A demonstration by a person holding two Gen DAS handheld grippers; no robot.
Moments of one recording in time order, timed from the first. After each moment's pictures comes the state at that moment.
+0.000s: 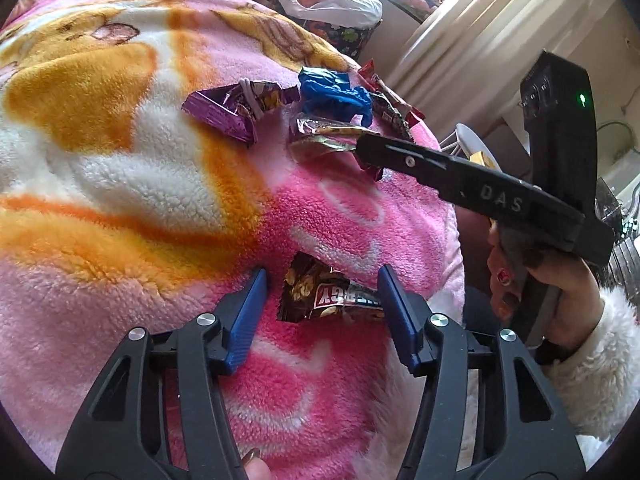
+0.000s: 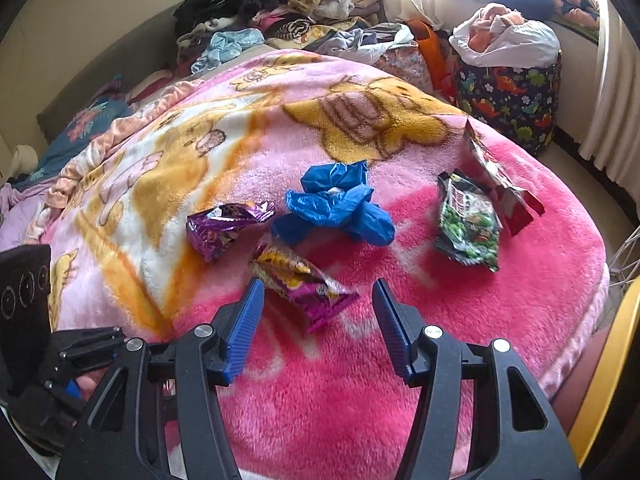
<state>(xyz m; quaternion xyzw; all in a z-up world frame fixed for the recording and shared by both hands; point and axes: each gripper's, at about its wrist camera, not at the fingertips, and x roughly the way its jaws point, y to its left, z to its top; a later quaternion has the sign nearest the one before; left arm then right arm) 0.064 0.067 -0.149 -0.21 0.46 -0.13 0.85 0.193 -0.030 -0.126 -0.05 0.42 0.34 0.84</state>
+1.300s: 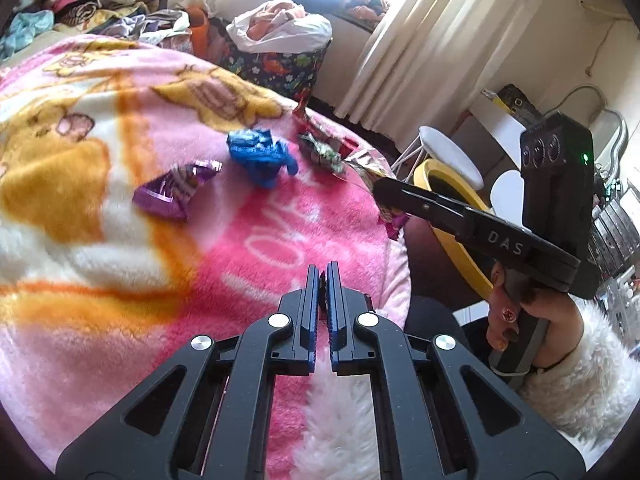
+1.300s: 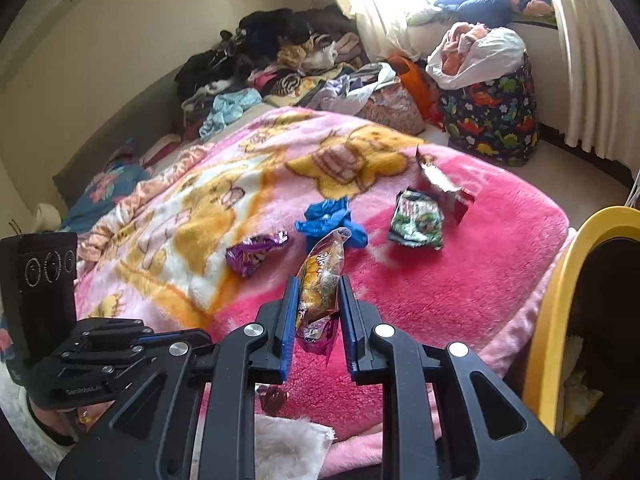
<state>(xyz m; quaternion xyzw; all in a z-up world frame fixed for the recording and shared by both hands) 0.056 0.038 -0.089 -0.15 0.41 -0.17 0.88 0.140 -0.111 -0.081 0.05 0.34 0.34 0.87</state>
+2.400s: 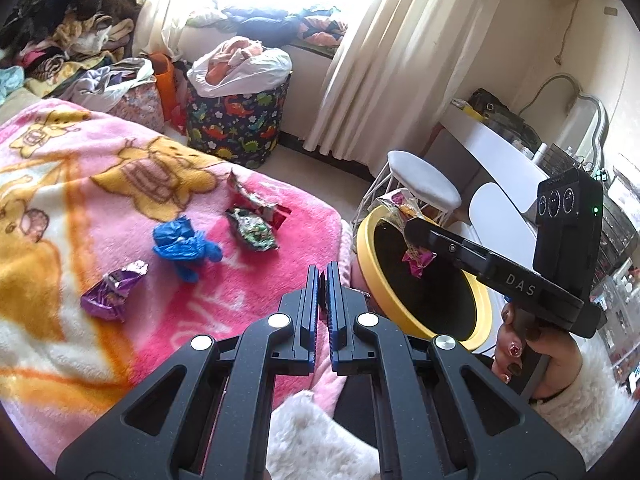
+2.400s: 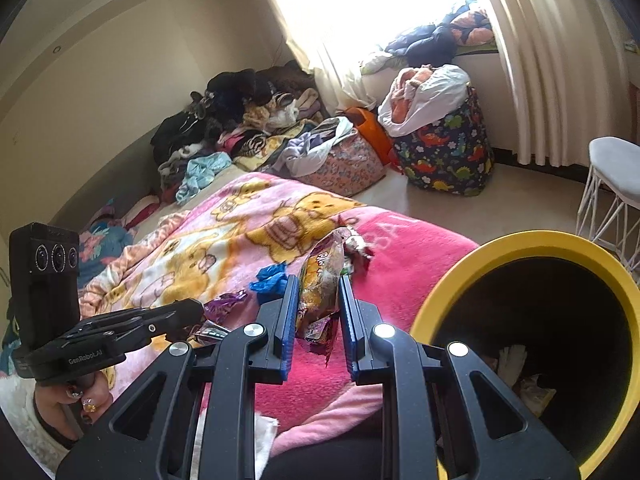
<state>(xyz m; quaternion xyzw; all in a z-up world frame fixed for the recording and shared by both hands) 0.090 -0.030 -0.033 -0.11 0.35 -0.20 0.91 0.123 -0.208 -0.042 0.12 0.28 0.28 0.91</state>
